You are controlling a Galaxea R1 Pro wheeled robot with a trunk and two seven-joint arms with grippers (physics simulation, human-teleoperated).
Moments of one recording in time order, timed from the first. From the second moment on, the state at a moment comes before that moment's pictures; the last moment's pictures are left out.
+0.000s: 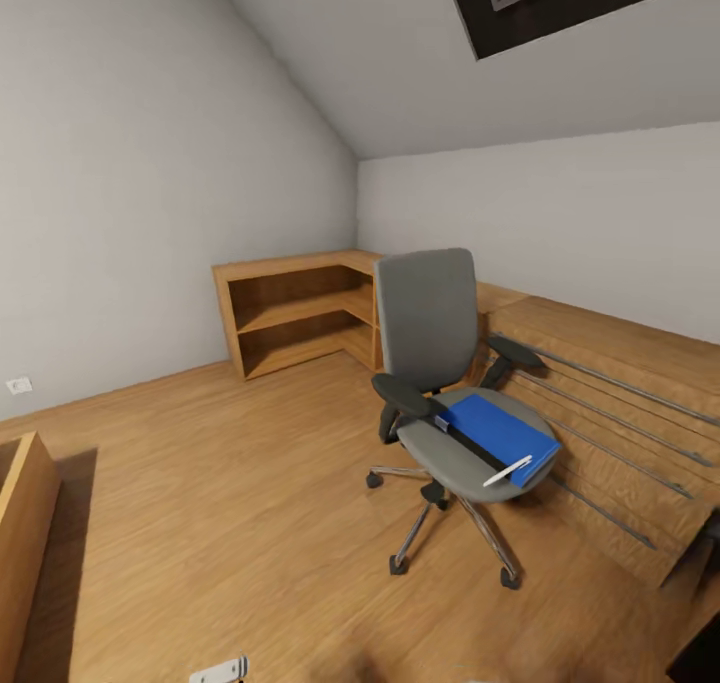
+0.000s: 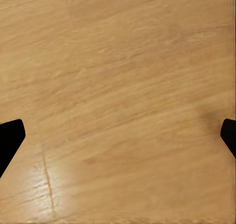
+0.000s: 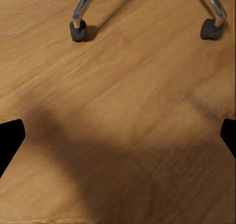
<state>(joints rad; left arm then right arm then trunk) -0.05 0.00 -0.23 -0.80 0.33 0.01 0.44 -0.17 0.03 0.56 -0.49 -0.50 -0.31 -0.34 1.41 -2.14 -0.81</state>
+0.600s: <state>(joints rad) -0.05 0.00 -0.23 -0.80 0.33 0.01 0.44 -0.17 0.04 0.56 -0.49 -0.50 -0.31 -0.34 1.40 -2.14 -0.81</state>
